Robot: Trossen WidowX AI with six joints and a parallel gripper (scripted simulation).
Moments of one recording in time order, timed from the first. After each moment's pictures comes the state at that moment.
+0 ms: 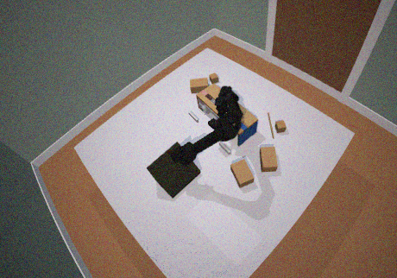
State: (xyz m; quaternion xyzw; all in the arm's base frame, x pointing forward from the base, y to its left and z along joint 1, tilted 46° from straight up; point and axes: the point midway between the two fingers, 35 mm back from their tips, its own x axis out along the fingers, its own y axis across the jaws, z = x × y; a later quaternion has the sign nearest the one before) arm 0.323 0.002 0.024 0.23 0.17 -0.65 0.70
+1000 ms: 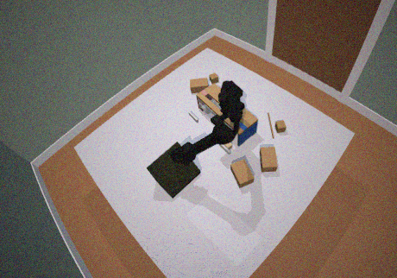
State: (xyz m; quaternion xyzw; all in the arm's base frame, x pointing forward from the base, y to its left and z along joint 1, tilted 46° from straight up) arm 0.316 0.023 0.085 0.23 0.17 -0.65 0.71
